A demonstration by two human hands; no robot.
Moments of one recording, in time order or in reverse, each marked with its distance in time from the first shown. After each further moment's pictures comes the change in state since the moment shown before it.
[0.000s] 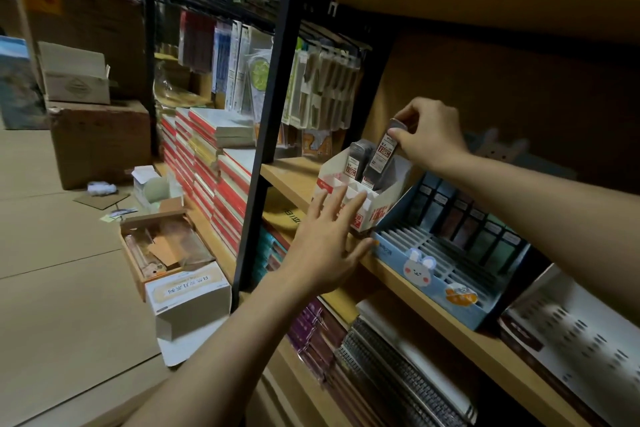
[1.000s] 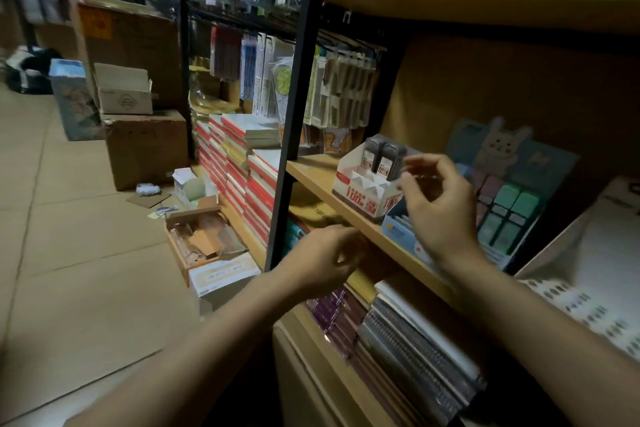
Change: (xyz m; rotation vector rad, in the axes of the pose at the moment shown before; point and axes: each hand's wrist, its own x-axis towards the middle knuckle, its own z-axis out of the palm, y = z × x) left_hand -0.066 0.013 -0.040 -0.144 -0.192 0.030; right_hand -0.147 -0.033 -0.005 0.710 0.123 0.116
